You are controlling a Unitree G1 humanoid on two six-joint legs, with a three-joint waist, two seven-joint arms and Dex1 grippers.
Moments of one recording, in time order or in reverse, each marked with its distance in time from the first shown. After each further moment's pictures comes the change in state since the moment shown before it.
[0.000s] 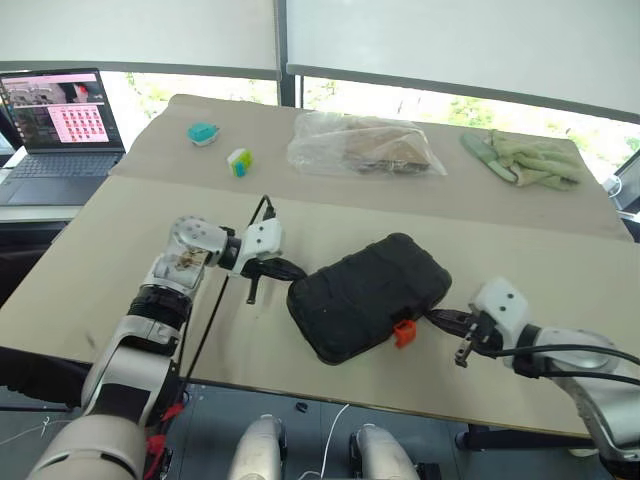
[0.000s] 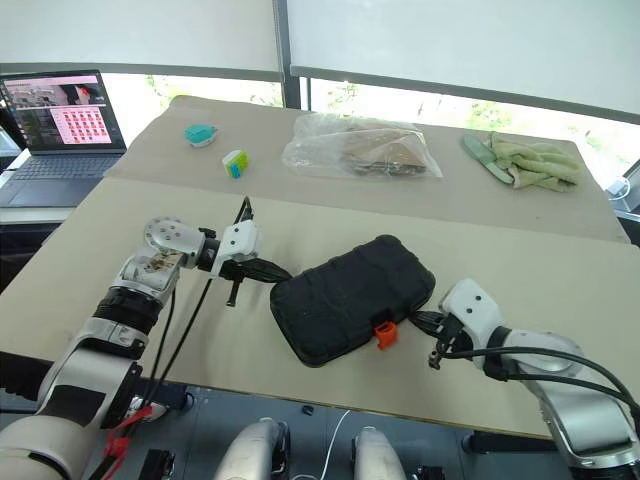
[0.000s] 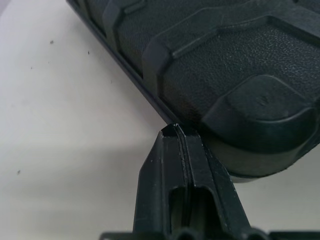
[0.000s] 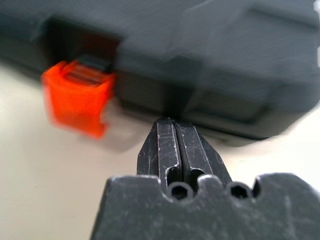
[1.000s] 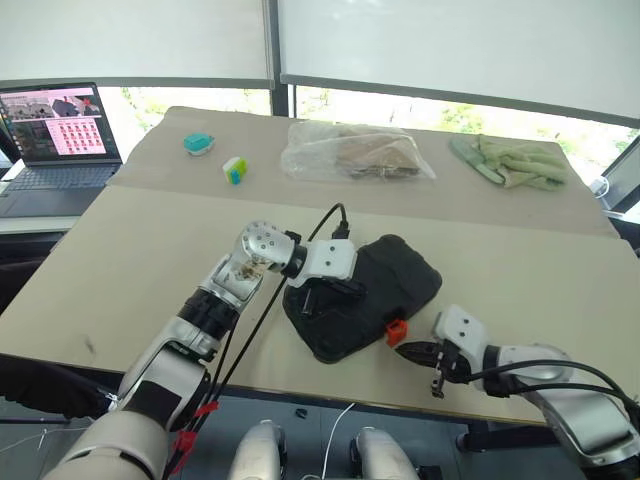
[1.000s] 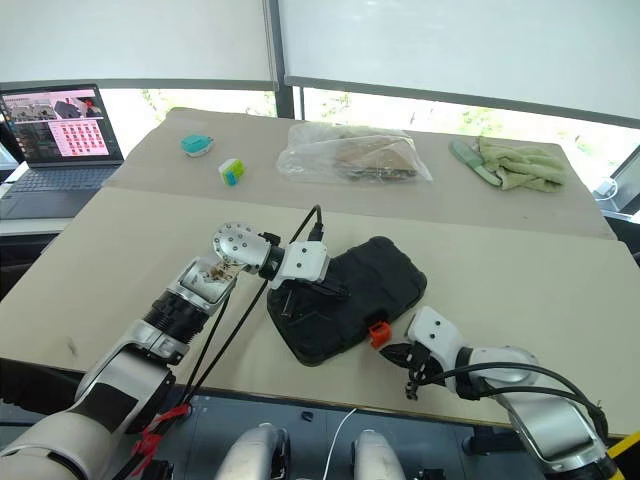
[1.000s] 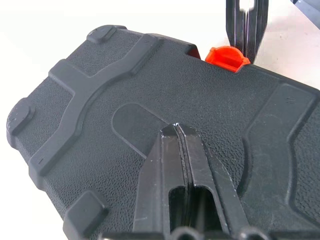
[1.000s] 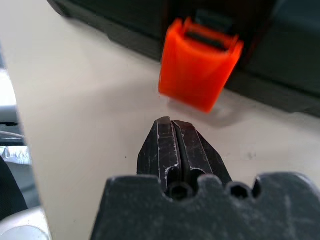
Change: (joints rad) left arm -0.001 -0.131 -0.242 -0.178 0.092 -0.028 0.134; right arm -0.046 0.054 0.245 0.052 -0.106 -0.022 0.028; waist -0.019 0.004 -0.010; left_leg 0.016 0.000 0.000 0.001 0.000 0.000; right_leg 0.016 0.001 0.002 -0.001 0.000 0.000
